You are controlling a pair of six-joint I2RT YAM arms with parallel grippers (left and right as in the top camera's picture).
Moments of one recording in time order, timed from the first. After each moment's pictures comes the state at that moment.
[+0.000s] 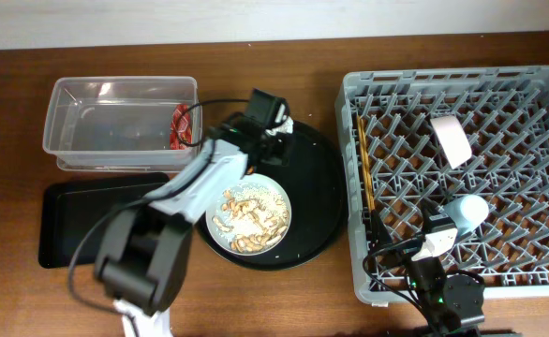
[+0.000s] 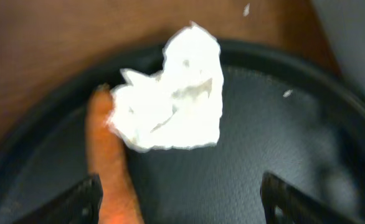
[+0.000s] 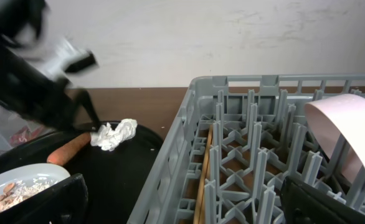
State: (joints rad) left arm -0.50 1.99 1.41 -0.42 -0.05 -0.15; right arm 0.14 0.01 0.01 -0.07 -0.07 0.10
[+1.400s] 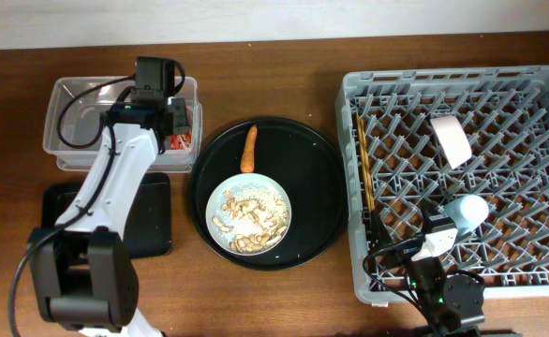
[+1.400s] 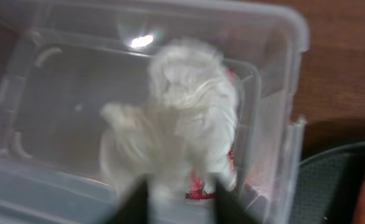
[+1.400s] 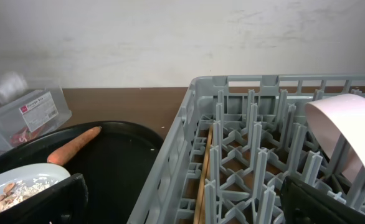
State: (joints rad) left arm -0.11 1.82 1.47 -0.64 -0.26 -0.18; right arm 0.14 0.01 0.01 -0.07 -0.07 0.11
